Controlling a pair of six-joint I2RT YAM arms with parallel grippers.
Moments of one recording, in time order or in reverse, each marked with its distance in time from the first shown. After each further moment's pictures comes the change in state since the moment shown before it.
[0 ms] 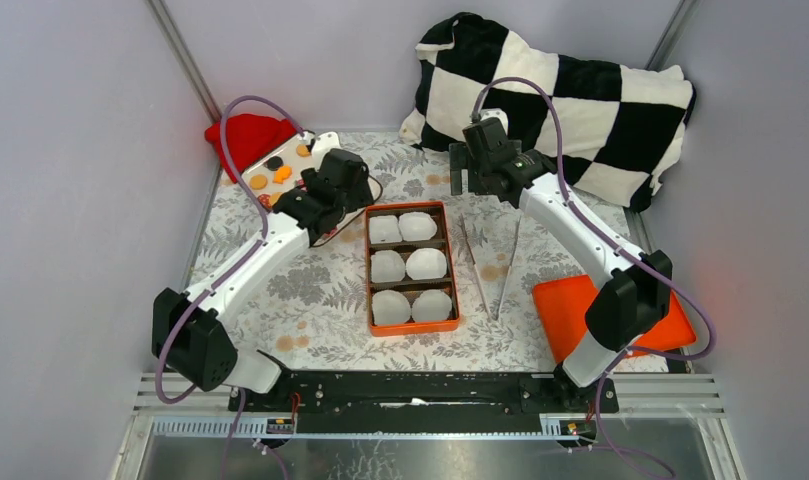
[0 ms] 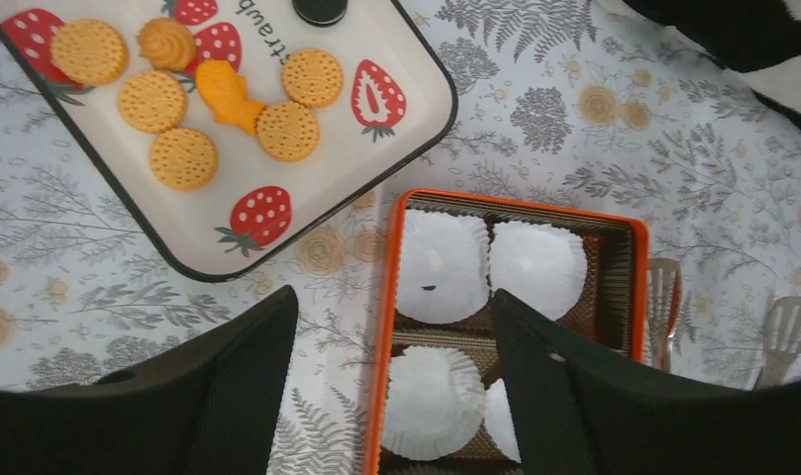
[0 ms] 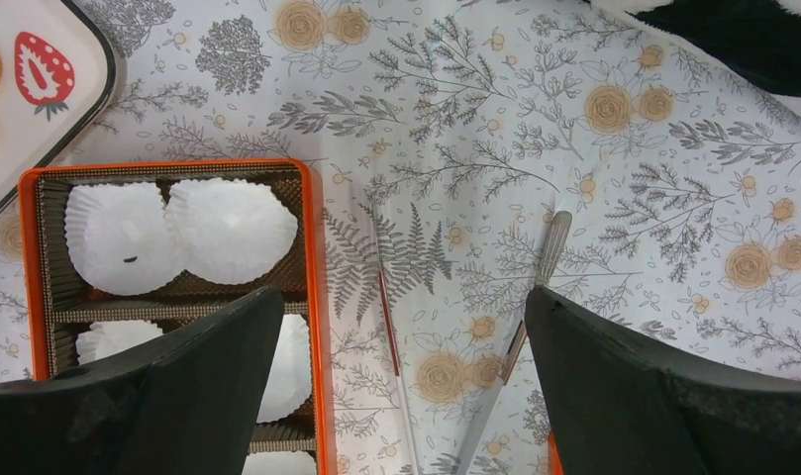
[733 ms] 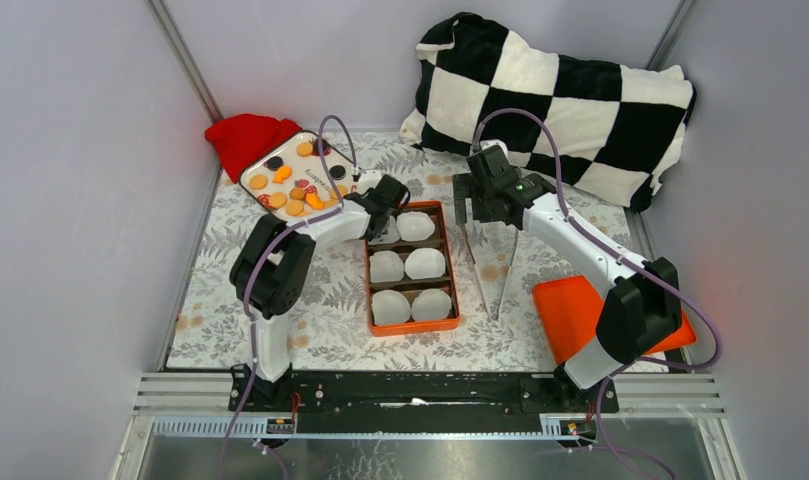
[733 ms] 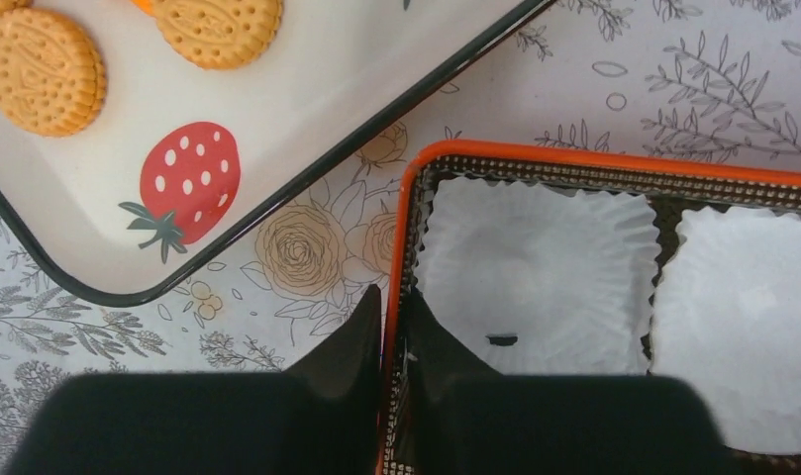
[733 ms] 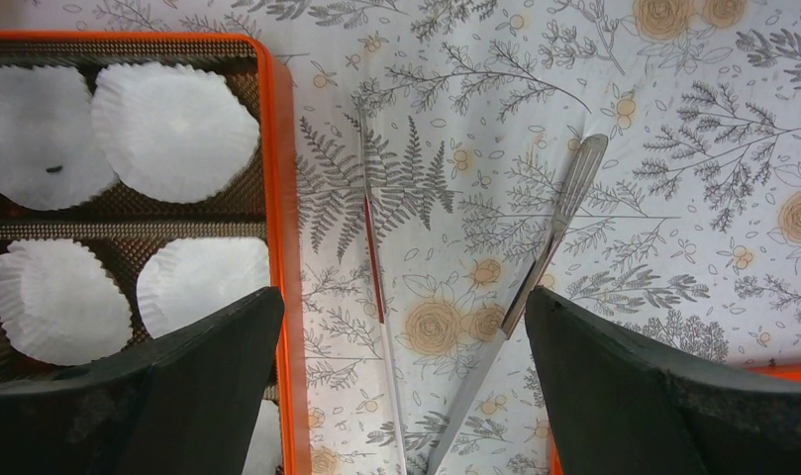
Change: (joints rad) left arm -0.026 0.505 0.035 0.061 -0.067 -0.016; right arm 0.000 -0.082 -0.236 0.055 -0.071 -0.003
